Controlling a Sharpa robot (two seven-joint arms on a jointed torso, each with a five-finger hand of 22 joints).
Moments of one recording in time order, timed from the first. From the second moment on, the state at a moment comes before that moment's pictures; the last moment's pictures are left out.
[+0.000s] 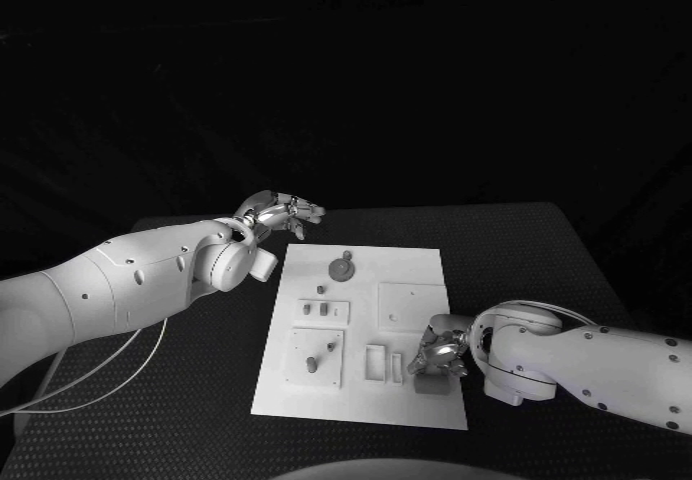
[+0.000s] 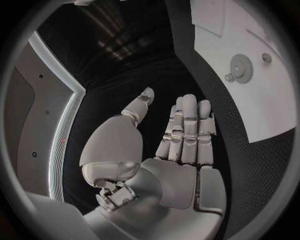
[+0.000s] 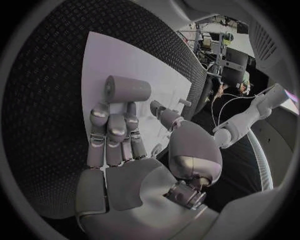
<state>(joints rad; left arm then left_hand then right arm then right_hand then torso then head) 1.23 -0.65 -0.15 1.12 -0.22 -0.20 0.25 1.00 -0.11 0.41 -0.26 0.06 0.84 0.18 0.27 0.45 1.19 0.10 0.07 0.17 1.07 -0.01 1.08 0.42 0.05 0.84 -0.10 0.76 1.26 1.13 -0.82 -0.24 1.64 -1.08 -0.04 -0.54 0.77 -0.18 0.74 -0.17 0.05 0.98 0.10 0.34 0.56 1.07 -0.01 1.18 1.13 1.25 -0.11 1.27 1.09 0.24 1.15 -0.02 1.01 1.31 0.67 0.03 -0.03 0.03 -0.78</state>
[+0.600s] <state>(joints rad) 1.23 -0.65 -0.15 1.12 -0.22 -0.20 0.25 1.00 -0.11 0.41 -0.26 0.06 0.84 0.18 0.27 0.45 1.19 0.10 0.07 0.17 1.07 -0.01 1.08 0.42 0.05 0.84 -0.10 0.75 1.26 1.16 -0.87 -0.24 1.69 -1.18 0.00 -0.43 0.77 -0.28 0.59 -0.20 0.05 0.93 0.12 0.30 0.55 1.05 0.01 1.18 1.15 1.23 -0.09 1.27 1.10 0.24 1.14 -0.03 1.01 1.30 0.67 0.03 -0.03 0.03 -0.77</state>
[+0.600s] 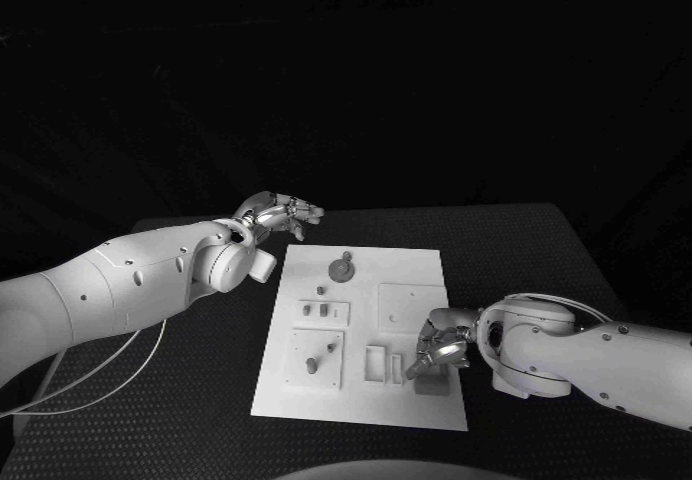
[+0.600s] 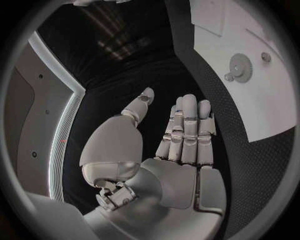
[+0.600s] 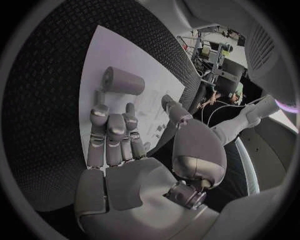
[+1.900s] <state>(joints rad) 1.23 -0.66 -0.15 1.12 -0.19 -0.19 0.24 1.00 -0.11 0.41 -0.25 0.06 0.84 0.19 0.27 0.45 1.19 0.10 0.07 0.17 1.07 -0.01 1.08 0.43 0.05 0.84 -0.10 0.75 1.26 1.17 -0.87 -0.25 1.78 -1.76 0.19 -0.30 0.91 -0.25 0.45 -0.27 0.10 0.95 0.11 0.31 0.55 1.03 0.01 1.18 1.15 1.21 -0.09 1.27 1.10 0.24 1.11 -0.02 1.00 1.30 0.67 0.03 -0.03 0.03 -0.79</state>
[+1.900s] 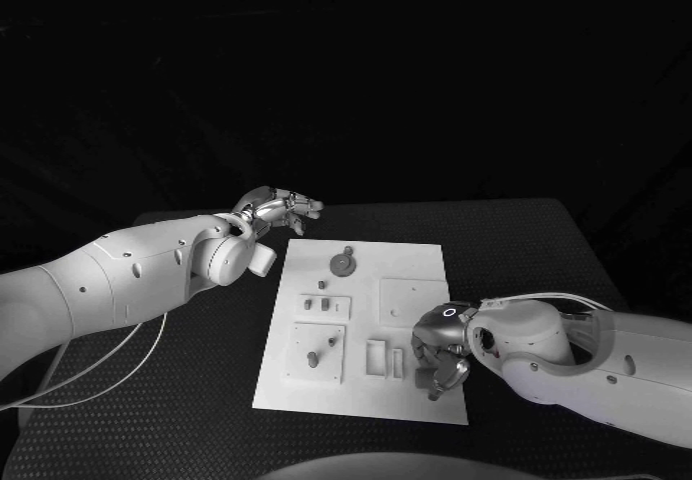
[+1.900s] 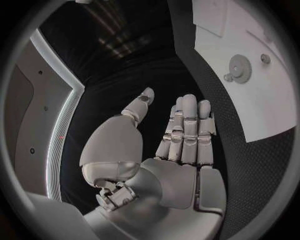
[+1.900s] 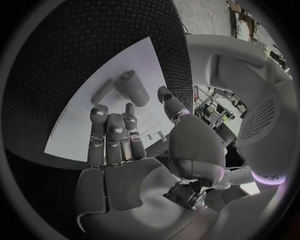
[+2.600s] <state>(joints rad) 1.23 -0.66 -0.15 1.12 -0.17 -0.17 0.23 1.00 -0.11 0.41 -0.25 0.06 0.84 0.19 0.27 0.44 1.19 0.10 0.07 0.17 1.07 -0.01 1.08 0.43 0.05 0.84 -0.10 0.75 1.26 1.15 -0.85 -0.25 1.75 -1.82 0.21 -0.33 0.94 -0.25 0.50 -0.23 0.06 0.97 0.10 0.31 0.55 1.04 0.00 1.18 1.14 1.21 -0.10 1.27 1.09 0.24 1.11 -0.01 1.00 1.30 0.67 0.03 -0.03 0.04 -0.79</state>
